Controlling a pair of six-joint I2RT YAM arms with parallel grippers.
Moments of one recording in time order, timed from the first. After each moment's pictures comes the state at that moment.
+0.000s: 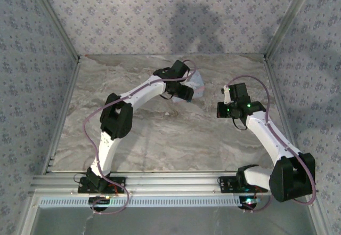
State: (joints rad) left arm -0.71 2.21 1.95 -0.78 0.08 -0.26; right arm 0.23 1.20 0.89 -0.64 -0.09 0.17
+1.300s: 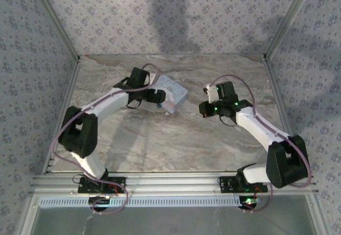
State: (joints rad) left arm -0.46 1.68 1.20 -0.38 0.18 -0.21; right arm 0.35 1.36 0.88 -0.39 -0.39 0.15
